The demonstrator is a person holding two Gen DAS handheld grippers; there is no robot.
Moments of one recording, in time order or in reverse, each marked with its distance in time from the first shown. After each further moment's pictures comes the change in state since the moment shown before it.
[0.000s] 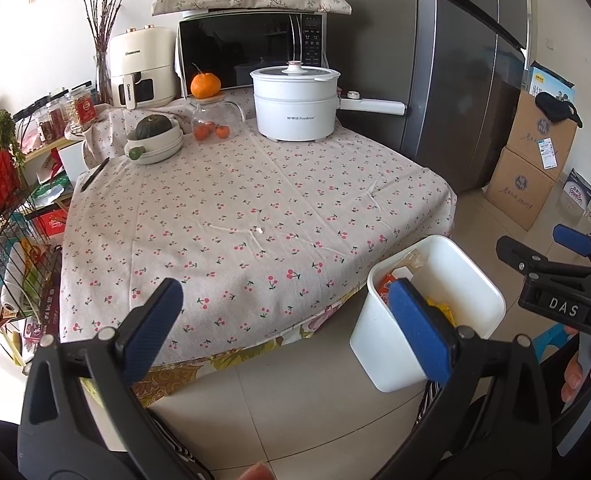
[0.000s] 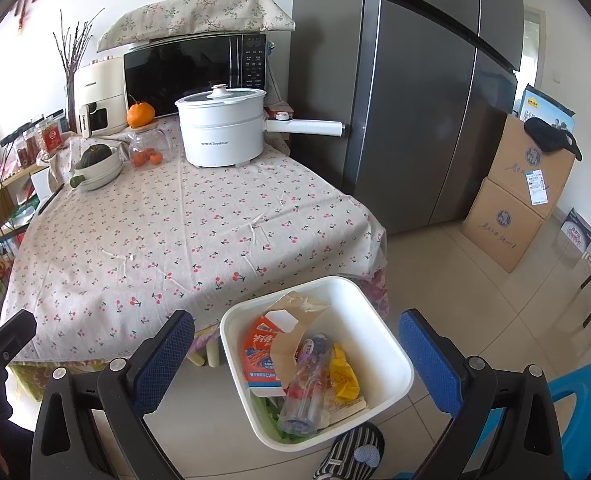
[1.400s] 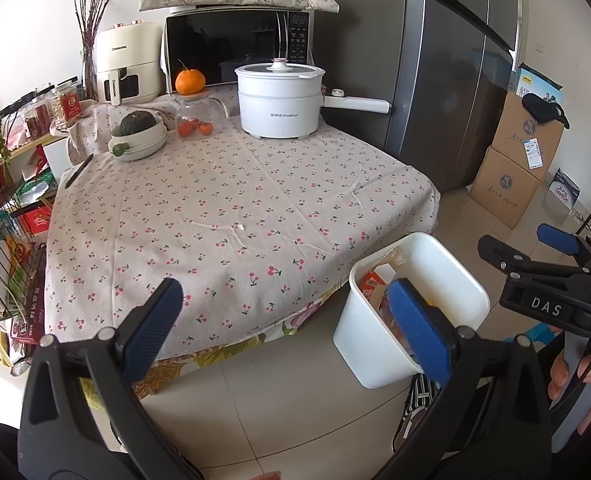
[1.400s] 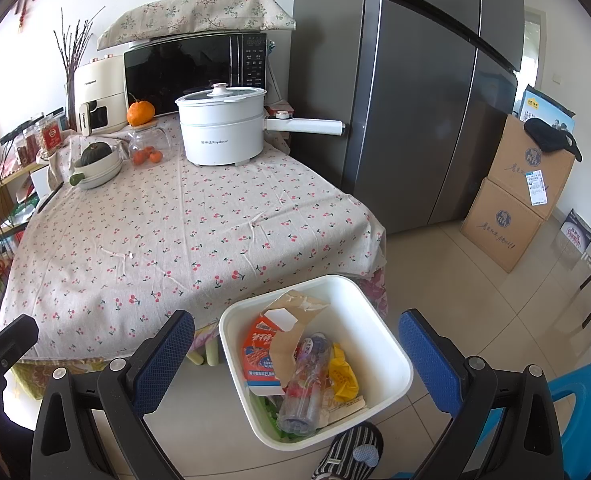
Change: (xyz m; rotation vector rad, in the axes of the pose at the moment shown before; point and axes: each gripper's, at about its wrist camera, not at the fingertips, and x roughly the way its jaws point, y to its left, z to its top) left arm -0.002 -0.010 0.000 -0.007 0.010 -0.062; right arm 0.000 -0.001 0.000 -0.002 0.001 -0.002
